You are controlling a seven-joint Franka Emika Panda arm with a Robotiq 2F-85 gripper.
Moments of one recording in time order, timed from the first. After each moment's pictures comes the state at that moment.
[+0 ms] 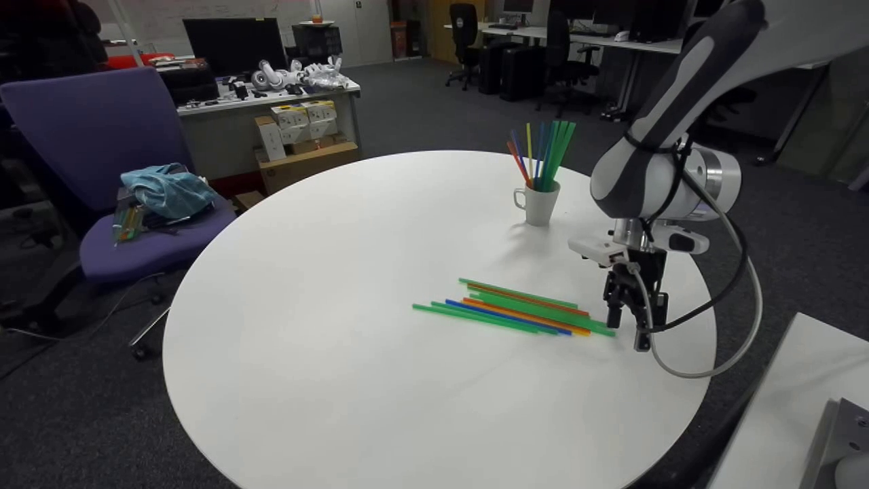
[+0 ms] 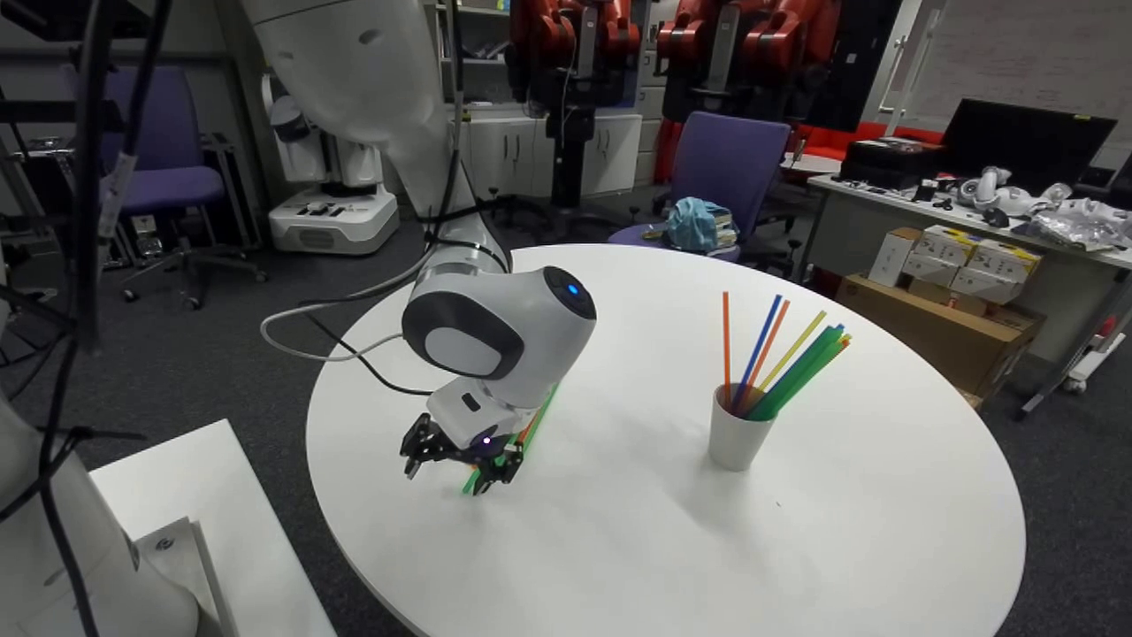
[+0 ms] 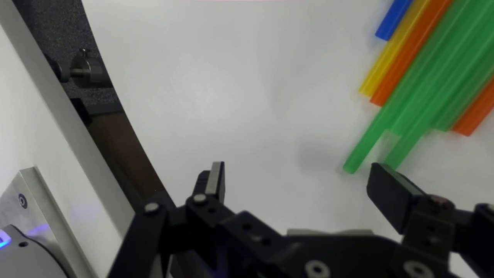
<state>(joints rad) -0.07 0.31 -0.12 -2.57 0.54 2.45 1.55</state>
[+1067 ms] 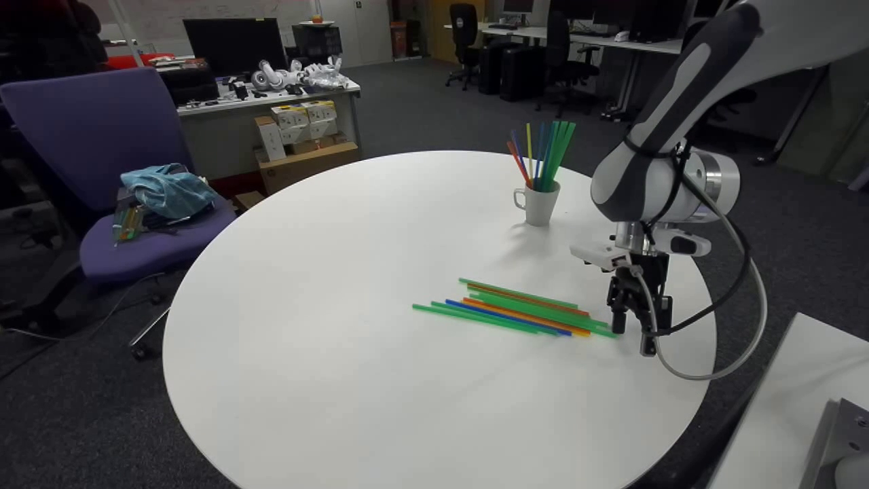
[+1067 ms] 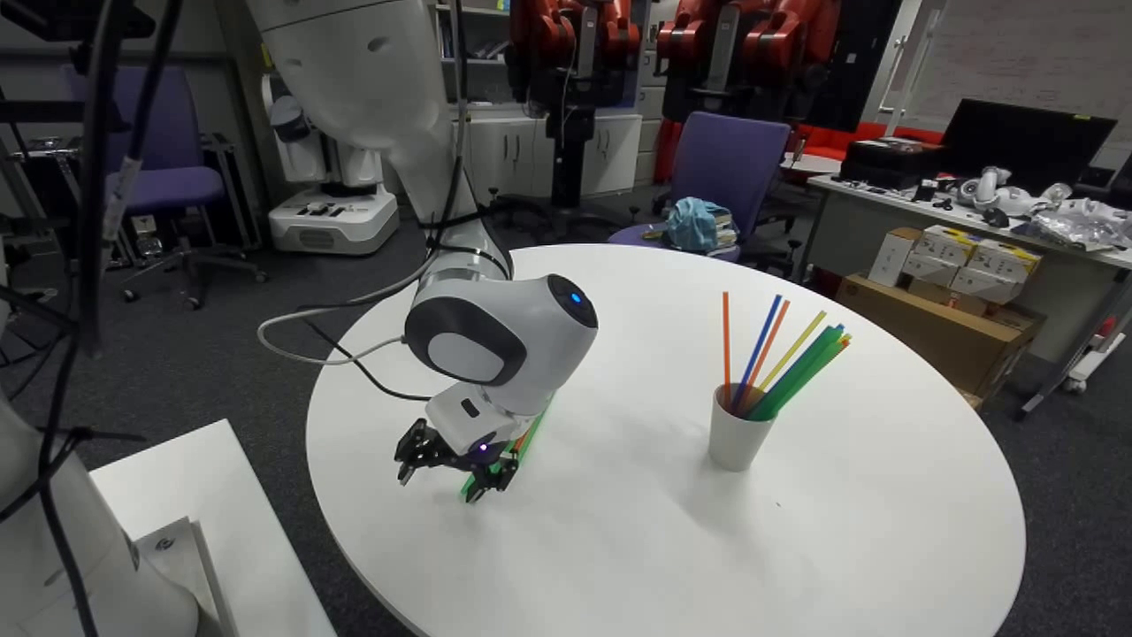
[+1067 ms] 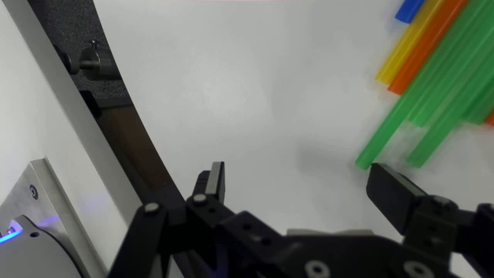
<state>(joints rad) -0.07 0.32 -0.13 -2.57 0.52 2.42 1.56</state>
